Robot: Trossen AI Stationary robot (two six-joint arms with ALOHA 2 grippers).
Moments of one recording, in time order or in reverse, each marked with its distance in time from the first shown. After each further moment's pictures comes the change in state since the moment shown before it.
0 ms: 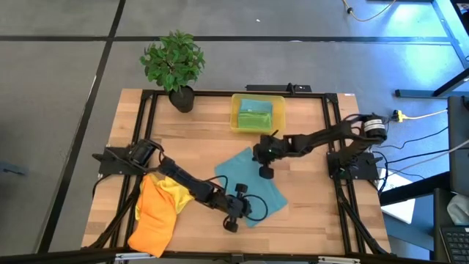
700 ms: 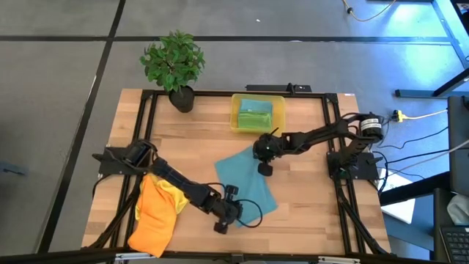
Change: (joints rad) left arm -0.058 -0.035 0.005 -0.348 0.013 -0.102; right arm -0.044 0.066 0.005 -0.087 0.008 0.078
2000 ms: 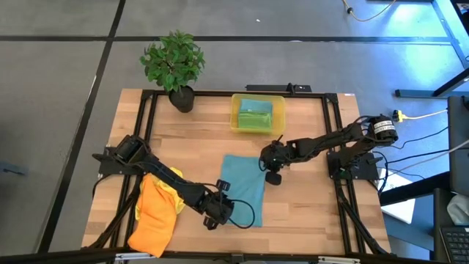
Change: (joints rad) left arm -0.023 -0.123 -0.009 -0.237 -0.110 0.050; right arm 0.141 -0.156 -0.007 -0.204 0.060 0.162
